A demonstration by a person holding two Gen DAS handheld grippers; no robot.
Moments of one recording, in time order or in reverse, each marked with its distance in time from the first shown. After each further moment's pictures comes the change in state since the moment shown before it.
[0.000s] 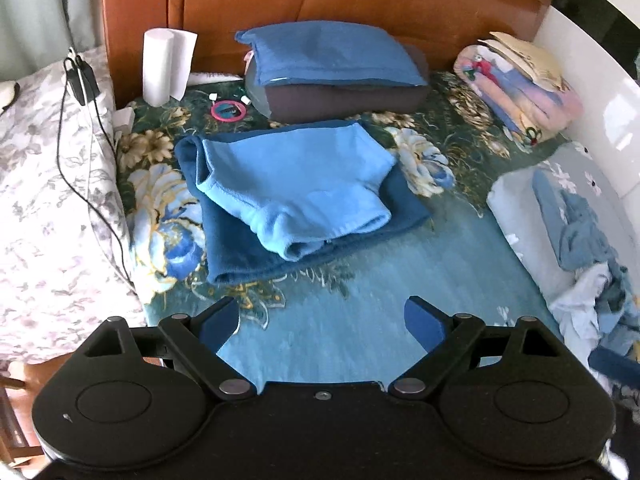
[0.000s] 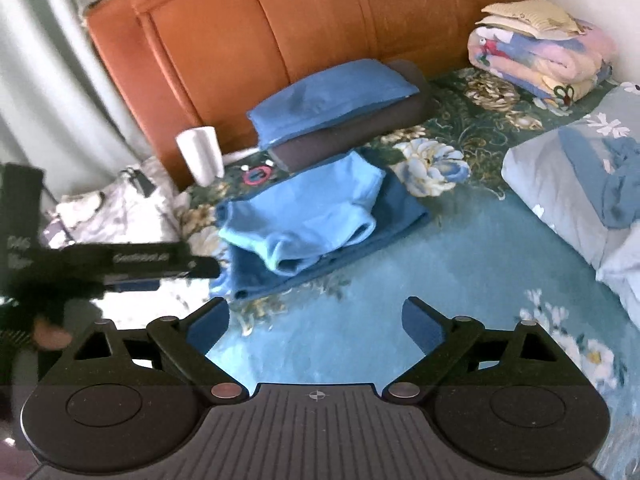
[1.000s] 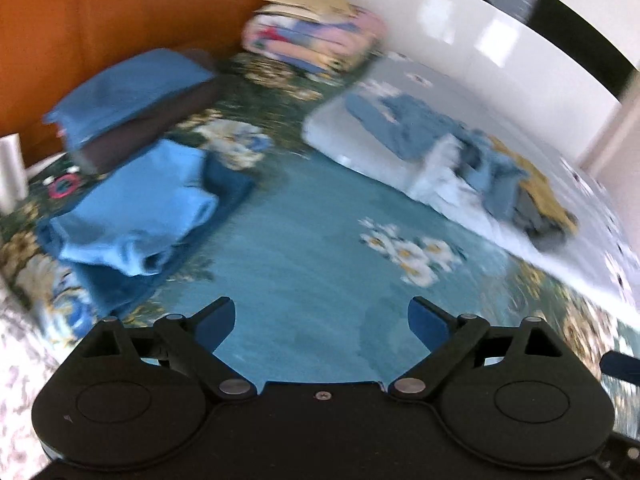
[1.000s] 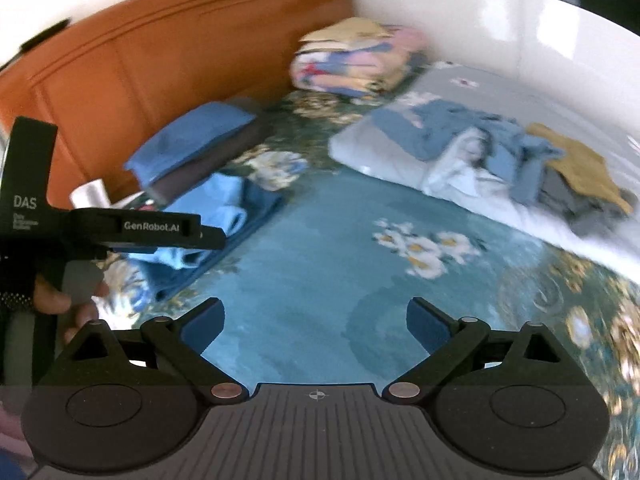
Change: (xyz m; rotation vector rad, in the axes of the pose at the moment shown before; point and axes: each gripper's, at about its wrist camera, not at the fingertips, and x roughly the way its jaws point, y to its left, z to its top) left arm -0.052 -0.076 -0.066 0.555 0.027 -0.379; right arm -0.139 0.061 -0.137 0.321 -0.165 -0.455
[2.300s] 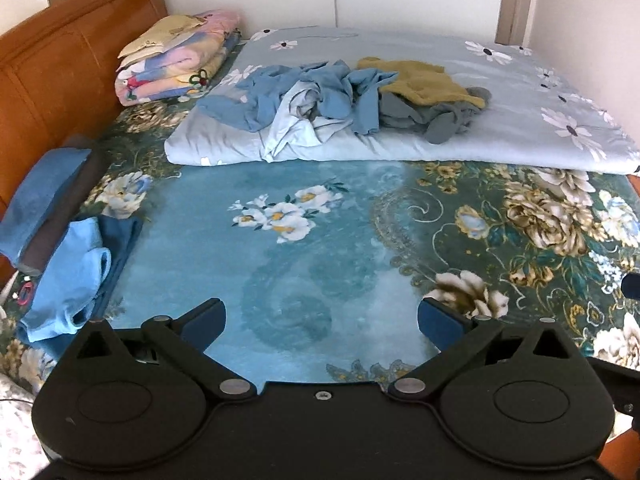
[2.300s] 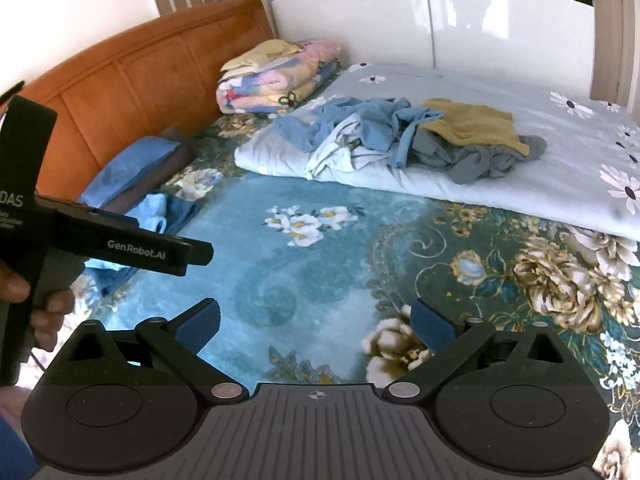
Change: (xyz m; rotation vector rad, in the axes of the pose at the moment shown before) left arm -0.009 -0.249 -0.074 0.425 0.049 0.047; right arm -0.087 -0.195 -0.090 0.127 -0.062 -0.031
